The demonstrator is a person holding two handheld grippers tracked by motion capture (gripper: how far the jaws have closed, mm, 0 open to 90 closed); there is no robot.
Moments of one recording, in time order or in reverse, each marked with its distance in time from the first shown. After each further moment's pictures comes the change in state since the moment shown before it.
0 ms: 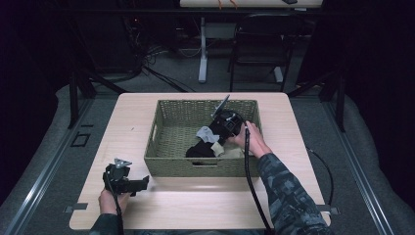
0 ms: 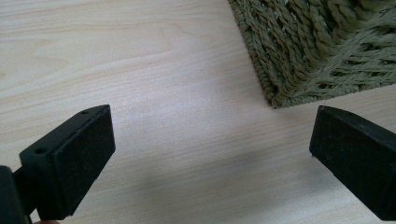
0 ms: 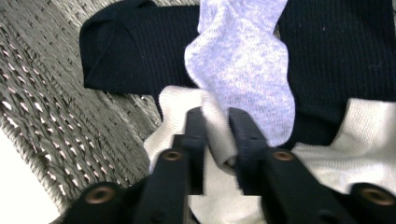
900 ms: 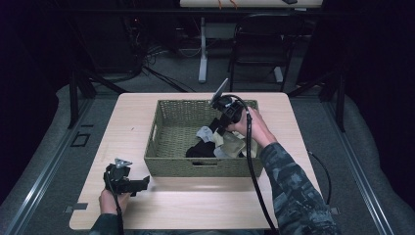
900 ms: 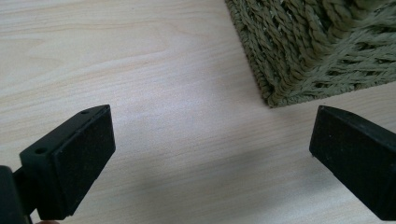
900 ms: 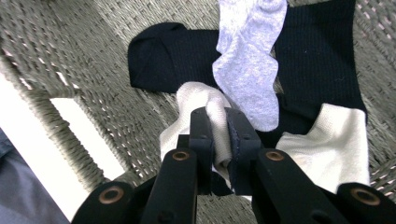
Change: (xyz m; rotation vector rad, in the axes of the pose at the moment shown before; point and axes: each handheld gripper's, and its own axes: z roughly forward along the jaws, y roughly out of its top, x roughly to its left) left arm 0.000 0.000 0.001 0.004 -0.015 0.001; right arm 0.016 0.017 -0.060 0.014 0.011 -0.037
